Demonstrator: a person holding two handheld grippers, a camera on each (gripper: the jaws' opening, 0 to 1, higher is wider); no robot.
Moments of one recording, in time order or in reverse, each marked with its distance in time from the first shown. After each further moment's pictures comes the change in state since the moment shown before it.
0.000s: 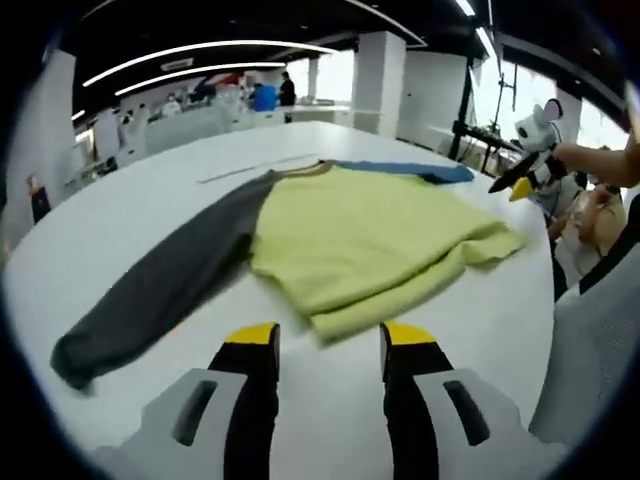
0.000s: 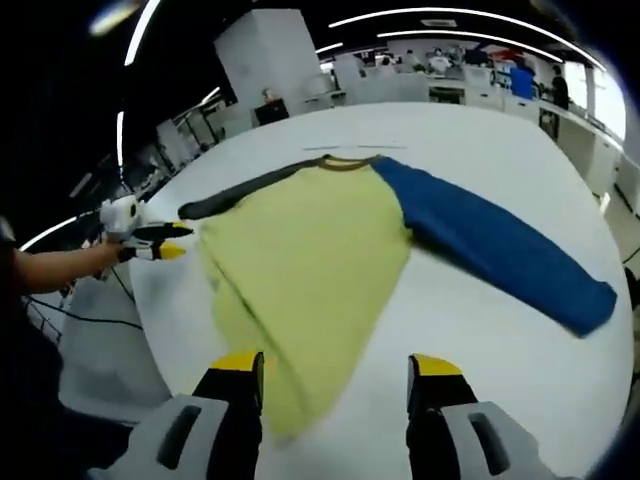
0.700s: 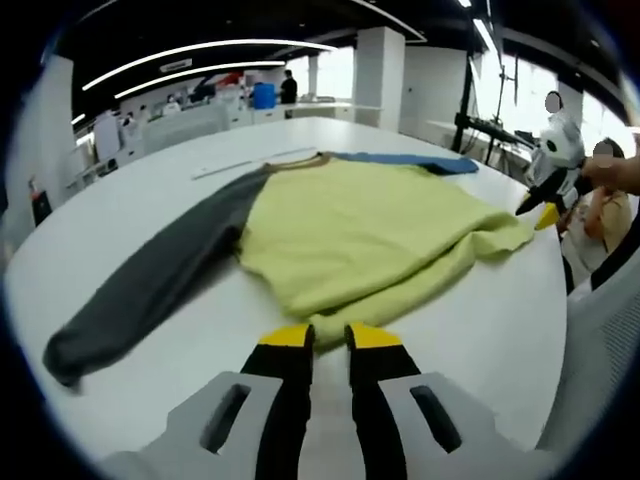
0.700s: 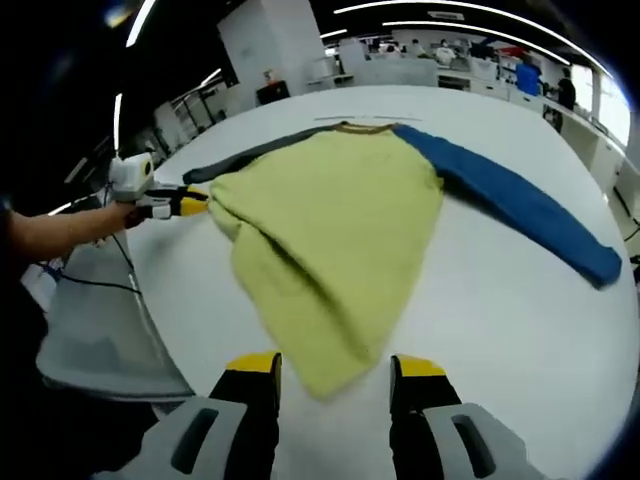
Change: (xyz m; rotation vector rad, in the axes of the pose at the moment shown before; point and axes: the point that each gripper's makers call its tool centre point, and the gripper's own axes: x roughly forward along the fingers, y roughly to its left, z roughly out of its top) left arm 0.012 -0.003 -0.006 -0.004 0.004 0.029; right arm 0.009 0.037 -0.052 -0.026 0.063 -0.045
